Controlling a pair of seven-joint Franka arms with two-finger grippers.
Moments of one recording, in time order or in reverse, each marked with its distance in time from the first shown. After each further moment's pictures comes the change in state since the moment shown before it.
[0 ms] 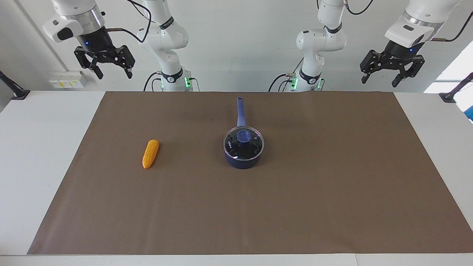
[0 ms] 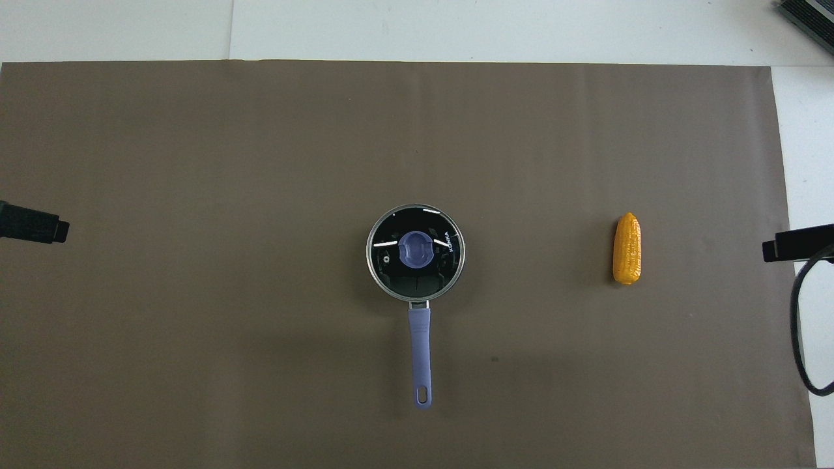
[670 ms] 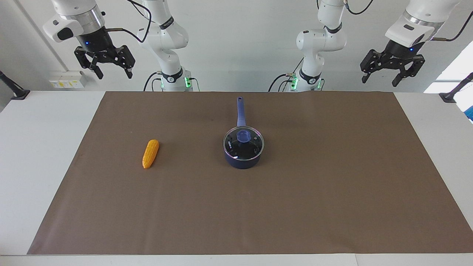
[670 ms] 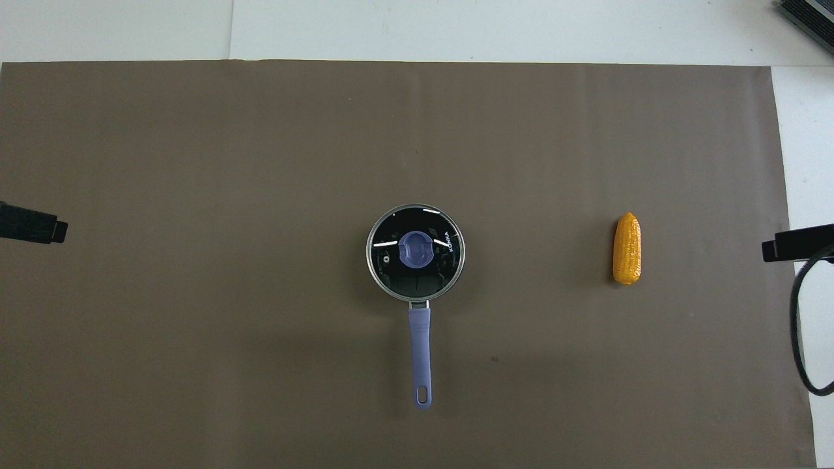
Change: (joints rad) left arm 0.000 -0.002 0.001 0.000 0.000 -0.003 0.000; right arm 0.000 0.000 0.000 0.000 0.000 0.000 0.000
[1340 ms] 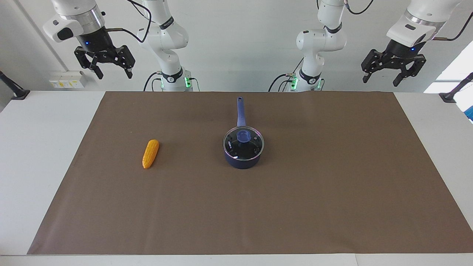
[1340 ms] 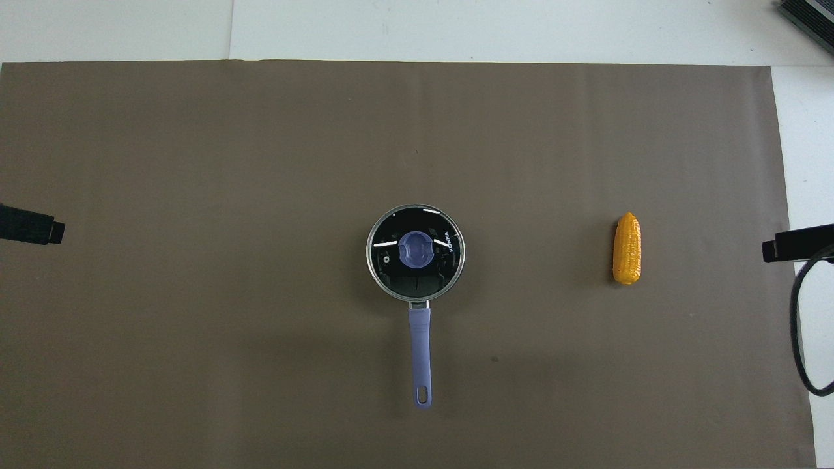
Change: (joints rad) left arm 0.001 -0.001 0.001 0.000 0.000 -0.002 0.000; right arm 0.000 0.000 0.000 0.000 0.000 0.000 0.000
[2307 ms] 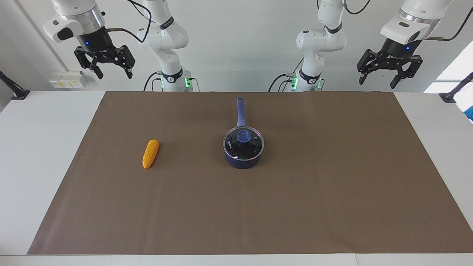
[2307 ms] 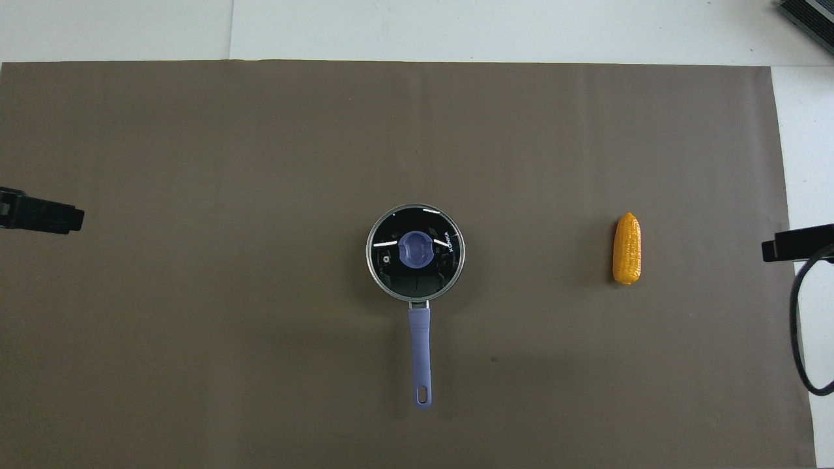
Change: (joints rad) left arm -0.022 0.000 -0.025 0.000 -0.001 0.061 0.001; right arm 0.000 0.000 0.000 0.000 0.000 0.000 0.000
